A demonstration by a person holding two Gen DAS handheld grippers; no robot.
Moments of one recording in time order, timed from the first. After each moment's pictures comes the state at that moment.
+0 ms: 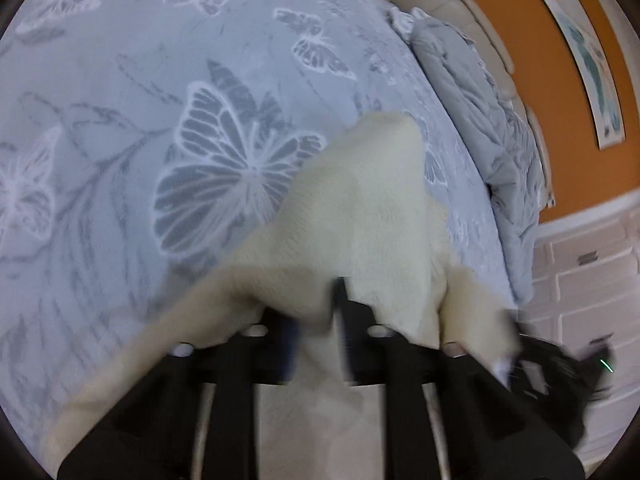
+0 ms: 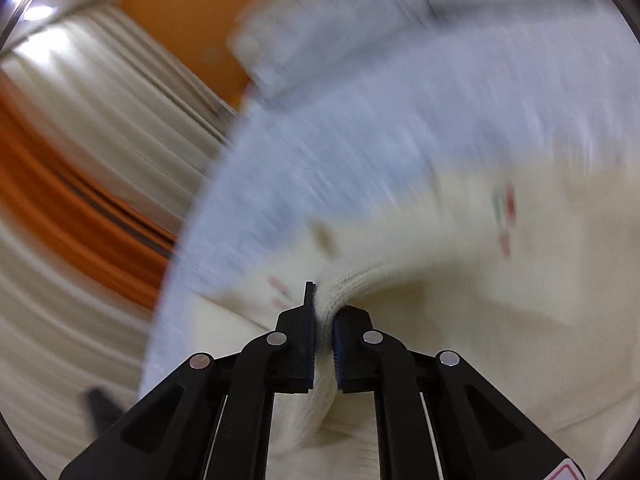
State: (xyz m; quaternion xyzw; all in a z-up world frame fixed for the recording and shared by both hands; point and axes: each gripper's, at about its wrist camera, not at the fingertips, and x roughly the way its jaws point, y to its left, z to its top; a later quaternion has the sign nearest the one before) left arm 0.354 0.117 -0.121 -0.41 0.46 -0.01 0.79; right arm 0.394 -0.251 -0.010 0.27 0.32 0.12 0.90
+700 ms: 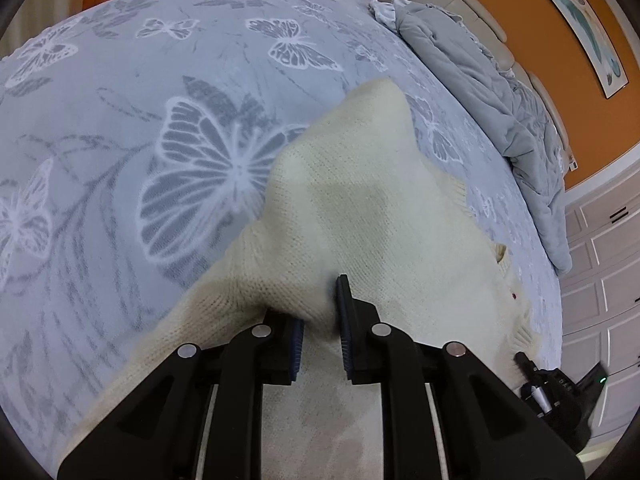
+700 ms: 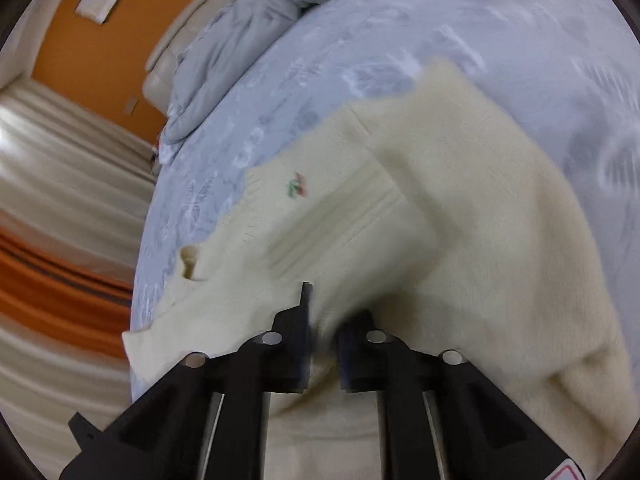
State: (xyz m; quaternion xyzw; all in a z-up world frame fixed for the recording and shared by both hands) left arm 0.359 0.084 -0.122 -0.30 0.47 0.01 0.83; right arm 0.372 -0.356 -0.089 0.35 0.38 0.00 0.86
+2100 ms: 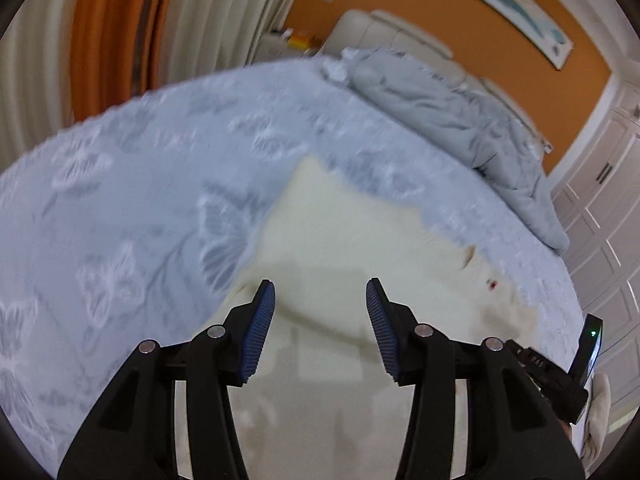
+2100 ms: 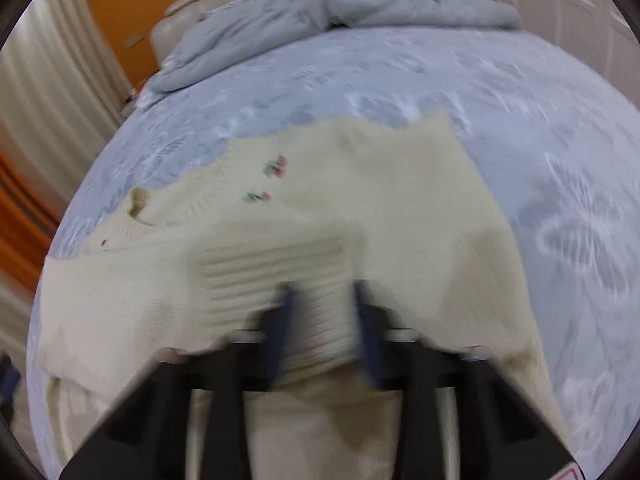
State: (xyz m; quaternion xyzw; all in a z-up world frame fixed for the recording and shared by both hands) left arm 0.296 0.079 -0.042 -0.20 0.36 -0.01 0.91; right arm 0.357 -0.332 -0.090 0.19 0.42 -0.04 0.89
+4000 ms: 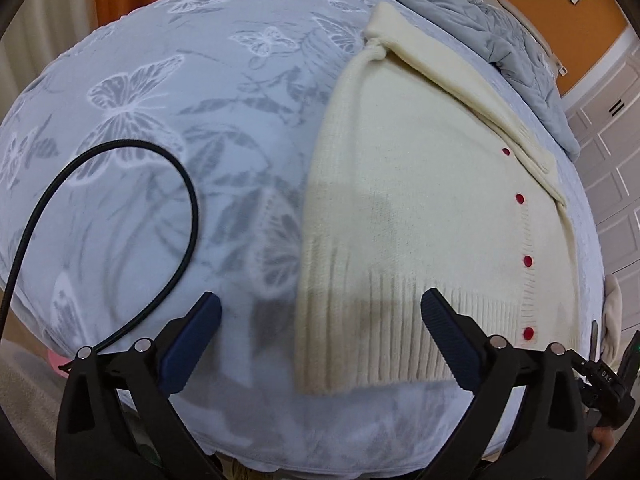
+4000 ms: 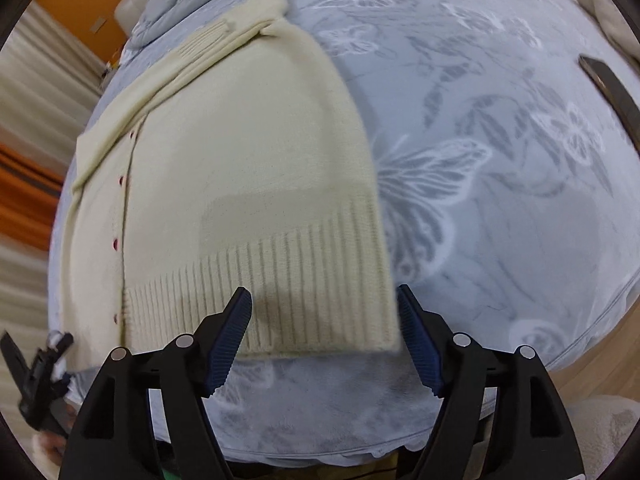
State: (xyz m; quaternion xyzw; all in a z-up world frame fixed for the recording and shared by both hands) left arm 0.092 0.123 -0.117 -0.17 0.52 -0.02 0.84; right arm 0.084 -0.345 -0.130 0.22 0.55 -0.10 0.80
